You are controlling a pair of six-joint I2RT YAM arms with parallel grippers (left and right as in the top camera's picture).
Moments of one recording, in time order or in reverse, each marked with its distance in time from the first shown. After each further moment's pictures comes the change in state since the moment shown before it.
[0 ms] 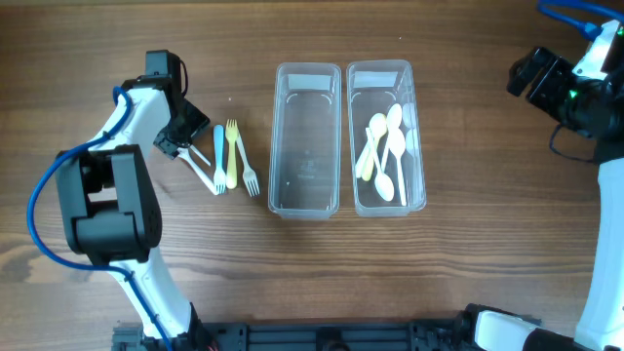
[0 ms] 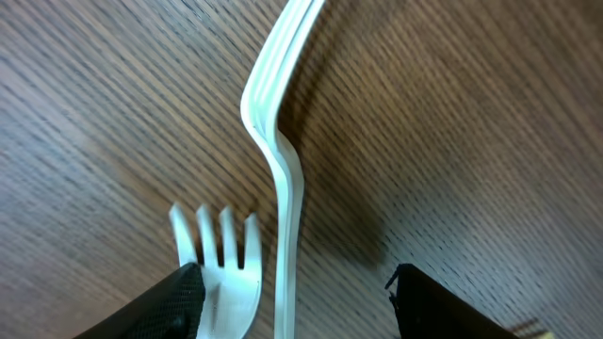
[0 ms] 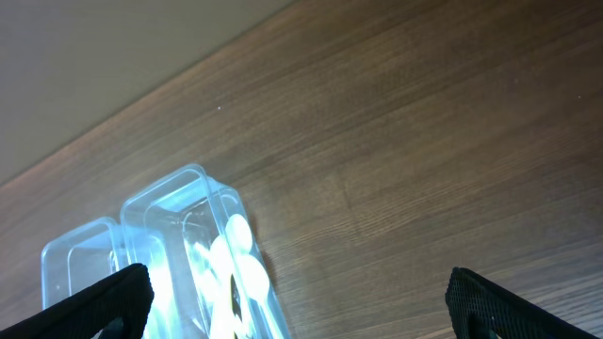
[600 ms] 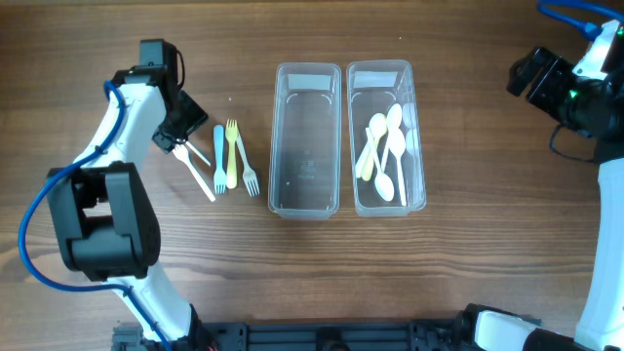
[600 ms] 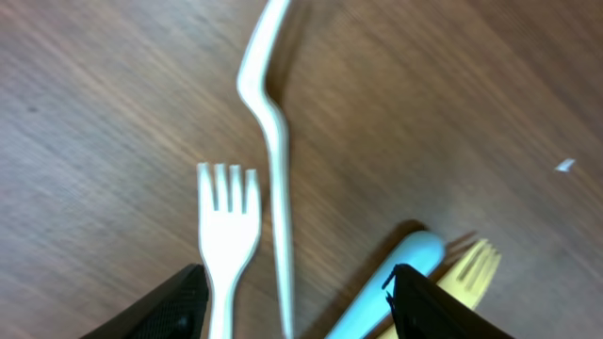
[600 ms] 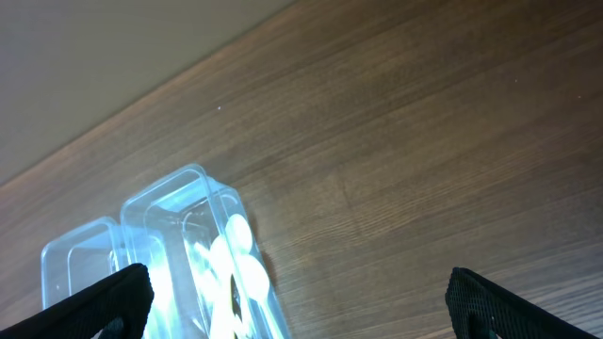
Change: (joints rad) left arm -0.018 -0.098 0.042 -0.115 0.001 0.065; right arm 0.000 0.000 0.000 0.000 0.000 0.000
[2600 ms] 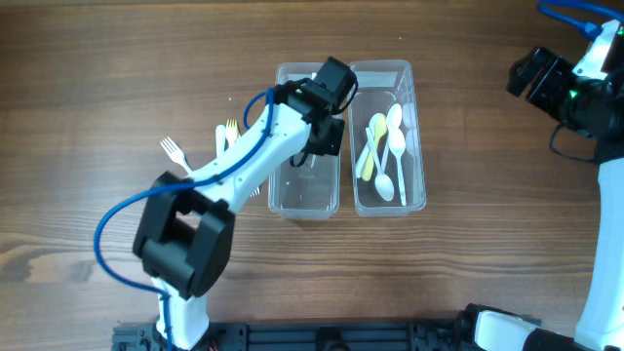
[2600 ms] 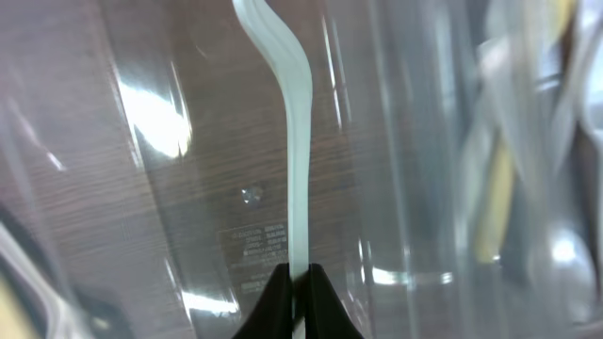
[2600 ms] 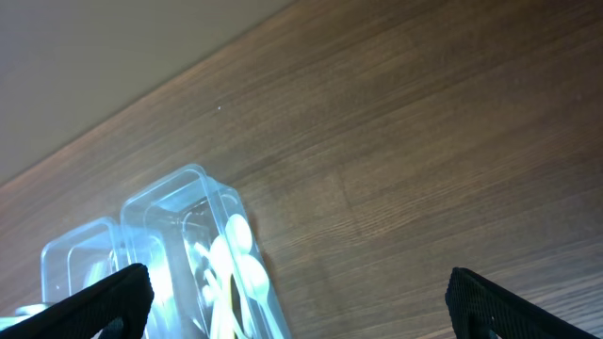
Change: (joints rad) left arm -0.650 0.027 0.141 -0.051 0.021 0.335; right arm 0.000 0.000 0.000 0.000 0.000 0.000
